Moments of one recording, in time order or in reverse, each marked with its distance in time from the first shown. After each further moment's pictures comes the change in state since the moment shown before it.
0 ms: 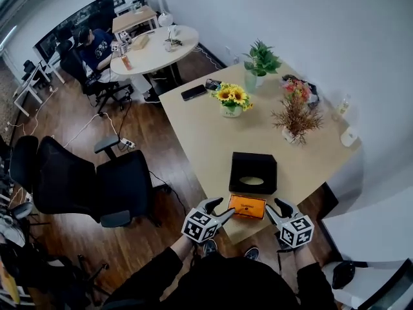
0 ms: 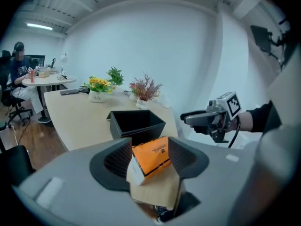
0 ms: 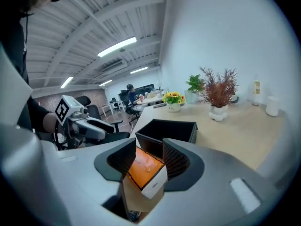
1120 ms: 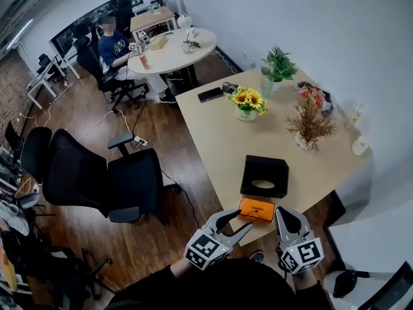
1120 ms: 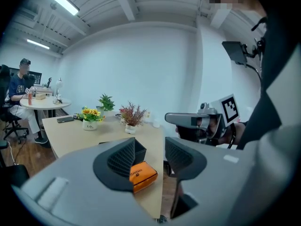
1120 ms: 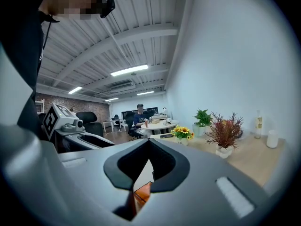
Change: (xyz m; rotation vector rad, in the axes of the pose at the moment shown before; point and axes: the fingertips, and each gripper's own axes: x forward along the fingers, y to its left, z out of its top) left arm -0.078 -0.087 0.073 0.135 -0.219 -0.018; right arm -0.059 0.097 0.119 -0.138 -0.314 0.005
